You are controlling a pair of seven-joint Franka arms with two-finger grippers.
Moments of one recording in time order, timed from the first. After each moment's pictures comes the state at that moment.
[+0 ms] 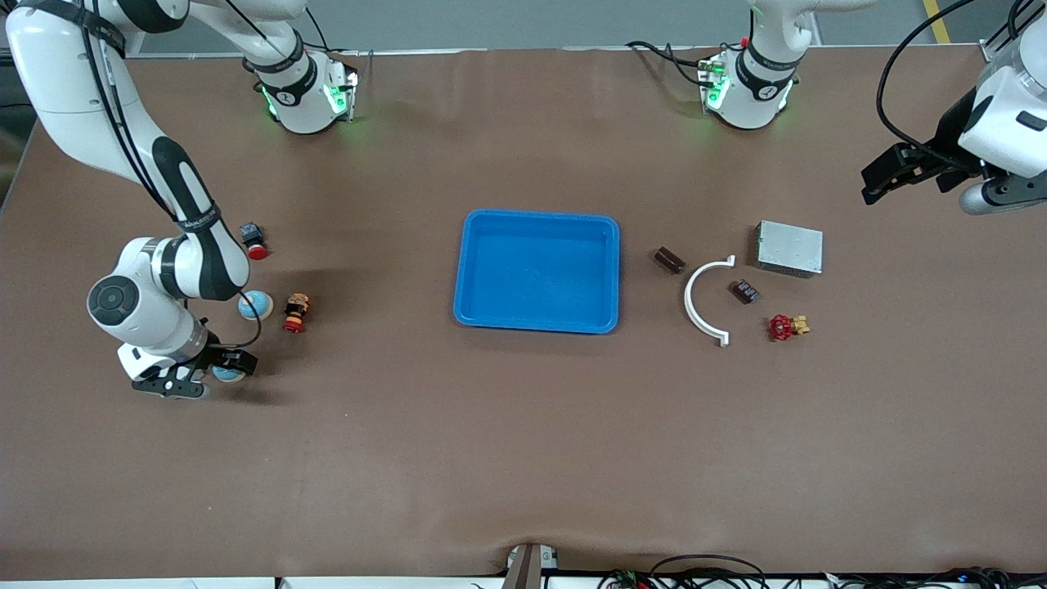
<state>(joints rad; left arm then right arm) -0.03 -0.04 -0.11 -1.57 0.03 1.49 -0.28 -0.08 0.61 -0.03 -1.93 -0.10 2.61 0.10</state>
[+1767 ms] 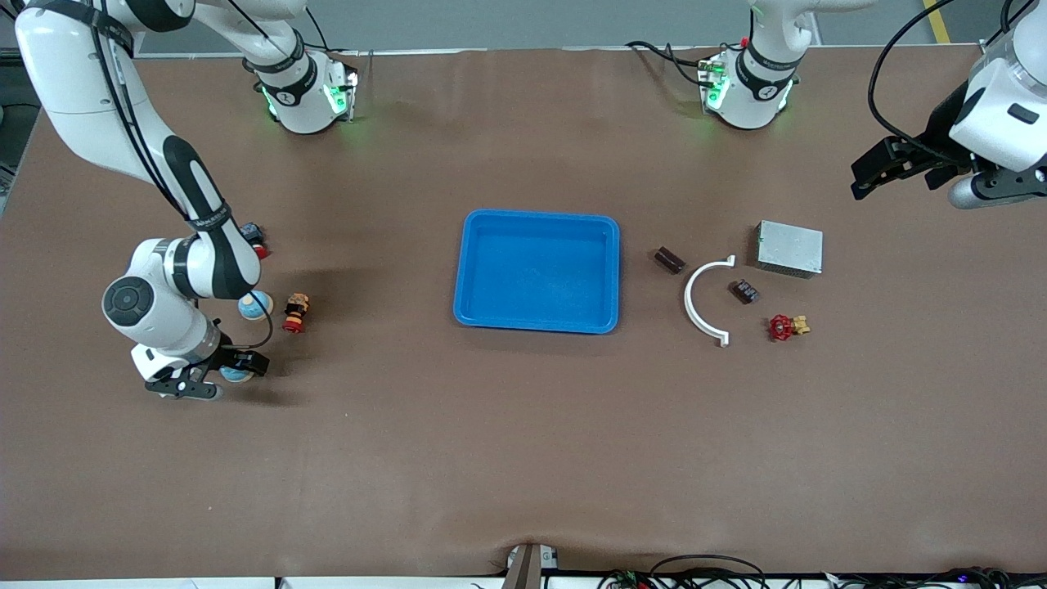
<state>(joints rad) -0.03 -0.04 -0.12 -1.56 0.00 1.48 -0.28 -0.05 0.61 -0.02 -1.92 -0.10 2.61 0.13</state>
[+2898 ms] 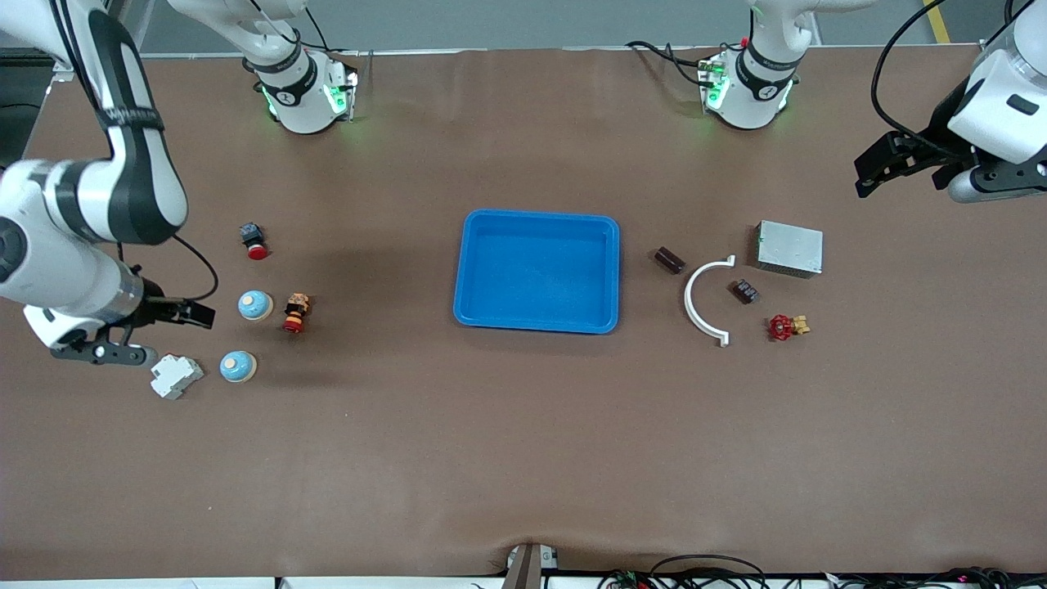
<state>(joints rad) -0.03 -0.05 -0.13 -1.56 0.03 1.48 -0.24 -0.02 0.21 -0.01 -1.82 -0.09 1.96 0.11</state>
